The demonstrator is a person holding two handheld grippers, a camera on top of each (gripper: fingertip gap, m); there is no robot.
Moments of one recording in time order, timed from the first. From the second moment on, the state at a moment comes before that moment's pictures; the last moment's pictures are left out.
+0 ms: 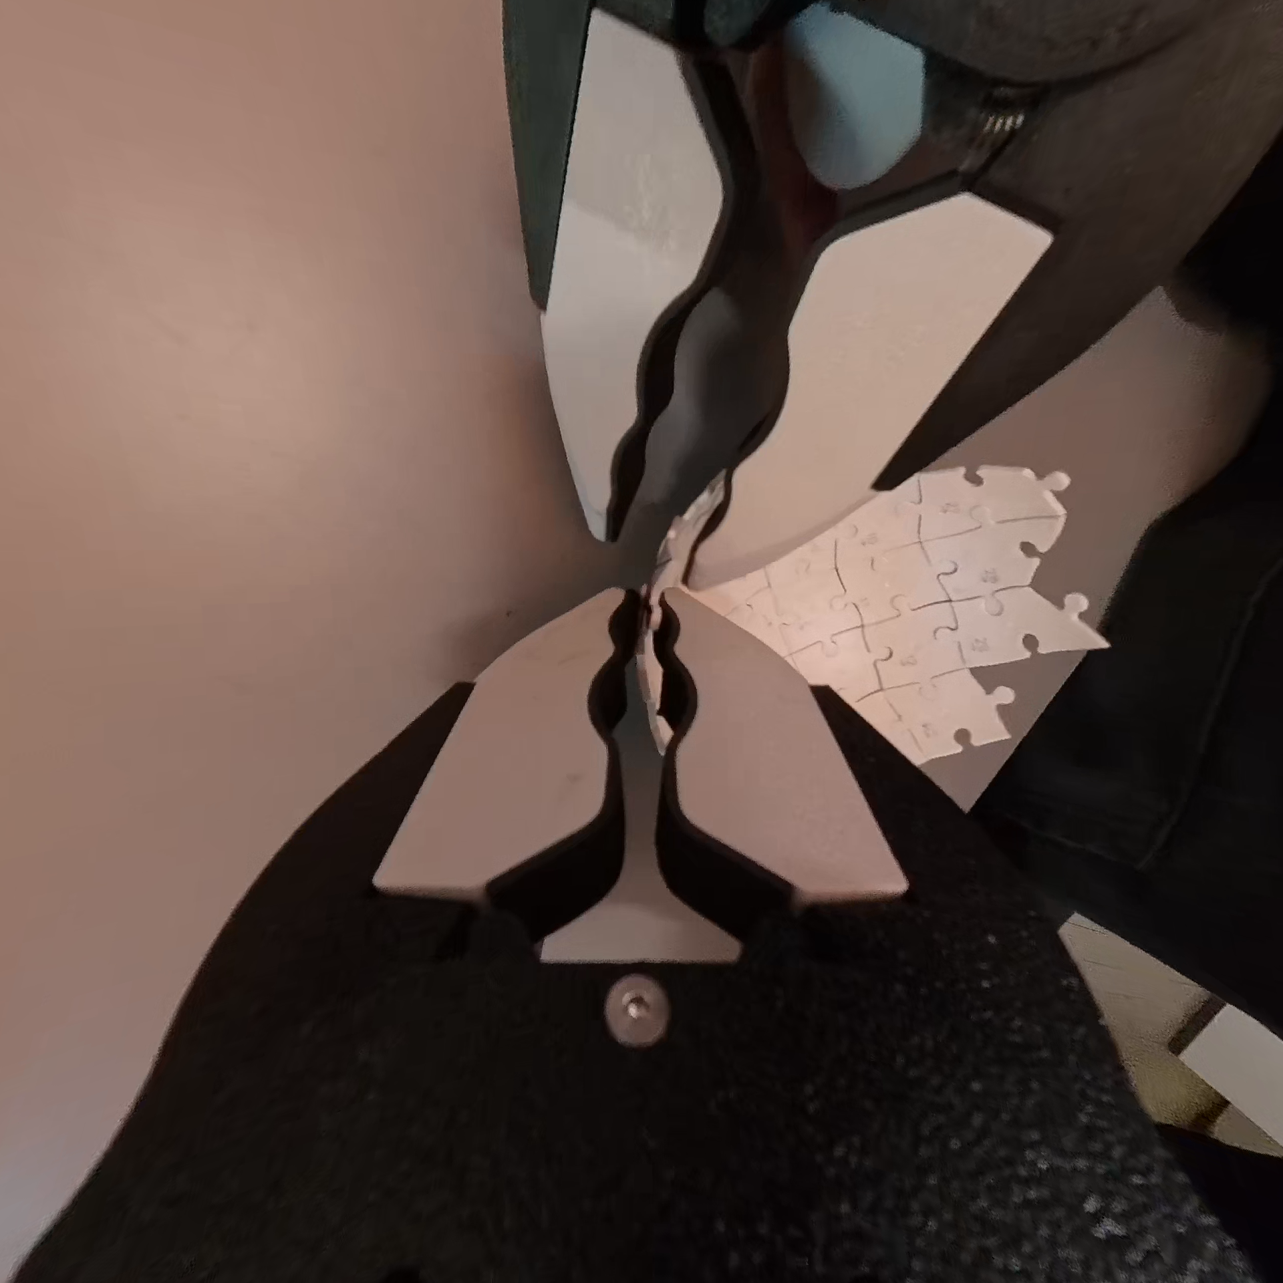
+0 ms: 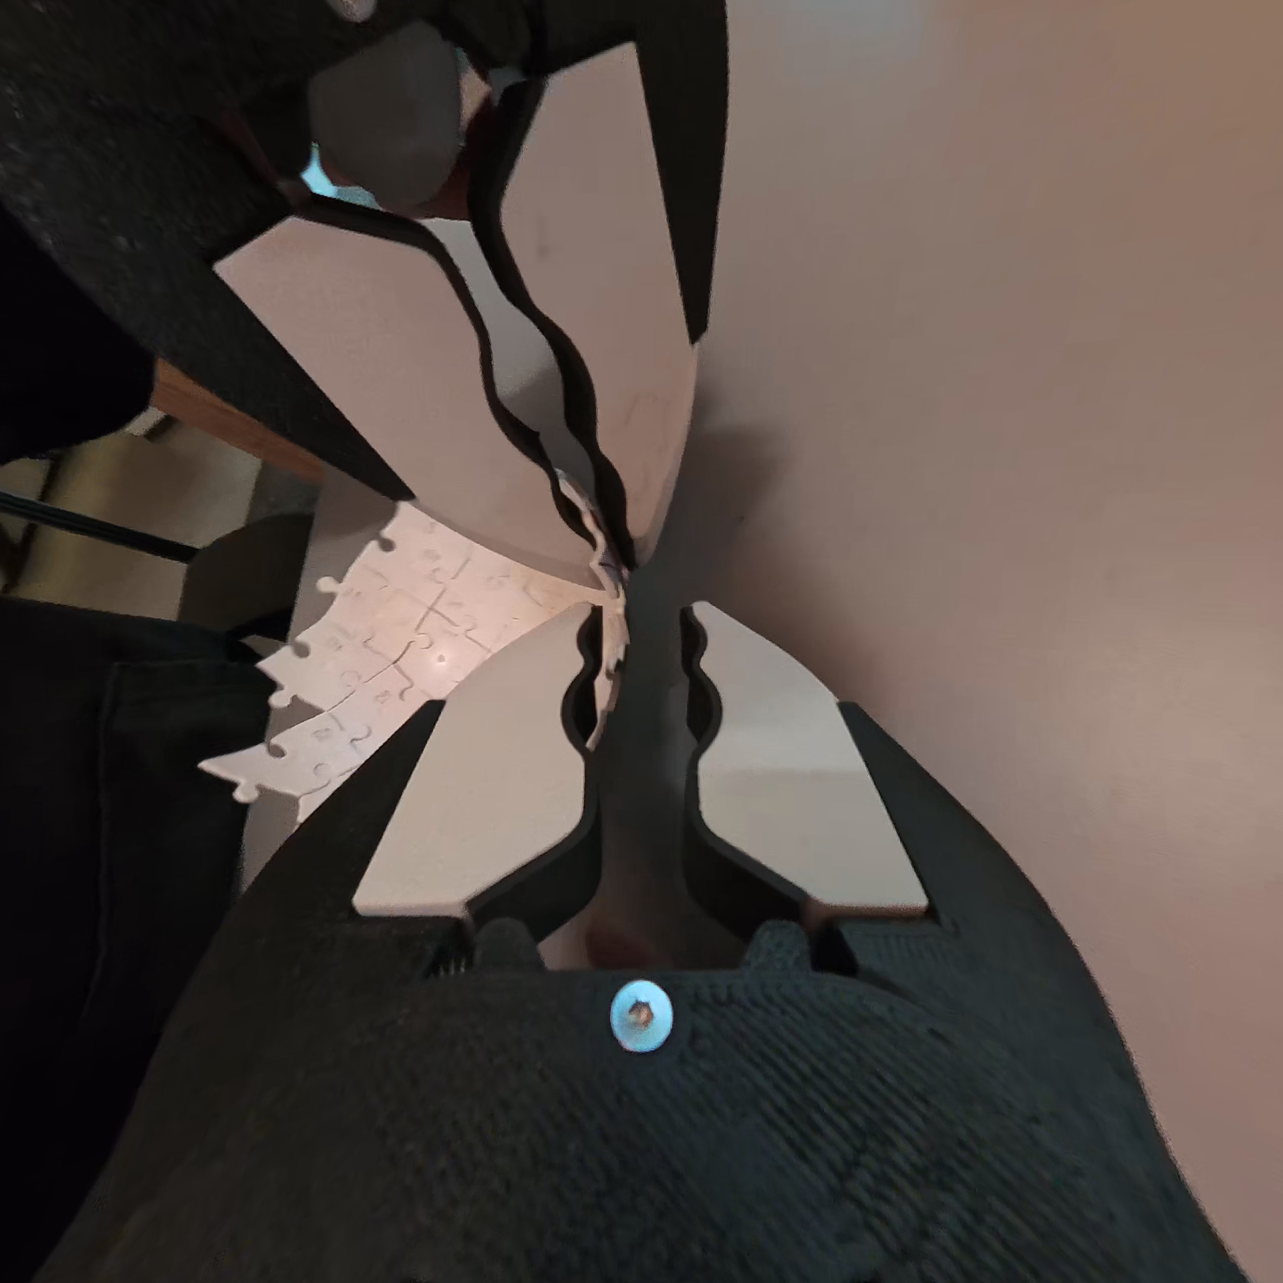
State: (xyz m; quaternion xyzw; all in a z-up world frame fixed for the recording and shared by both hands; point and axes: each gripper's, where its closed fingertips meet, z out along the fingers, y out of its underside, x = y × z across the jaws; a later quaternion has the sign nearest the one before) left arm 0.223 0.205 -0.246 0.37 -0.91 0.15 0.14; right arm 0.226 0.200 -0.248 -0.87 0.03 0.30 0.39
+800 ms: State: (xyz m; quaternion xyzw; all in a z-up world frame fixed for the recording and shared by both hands) left arm 0.232 0.204 -0.212 0.39 -0.88 0.26 0.10; right arm 0.218 0.202 -0.239 -0.87 -0.03 0.28 0.41
